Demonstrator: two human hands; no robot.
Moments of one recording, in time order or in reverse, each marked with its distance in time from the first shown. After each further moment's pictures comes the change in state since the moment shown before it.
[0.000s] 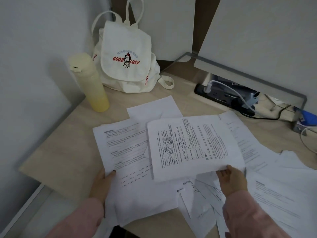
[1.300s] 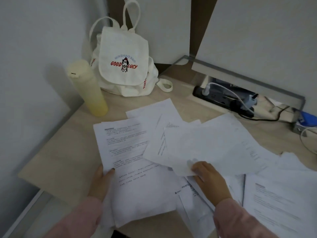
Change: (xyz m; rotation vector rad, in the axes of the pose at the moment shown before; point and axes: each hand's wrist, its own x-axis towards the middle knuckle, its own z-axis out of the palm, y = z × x) left_hand -0.011 0.035 0.008 0.151 0.033 0.153; right_hand 0.021 0.035 -0.013 -1.622 -0.563 -1.093
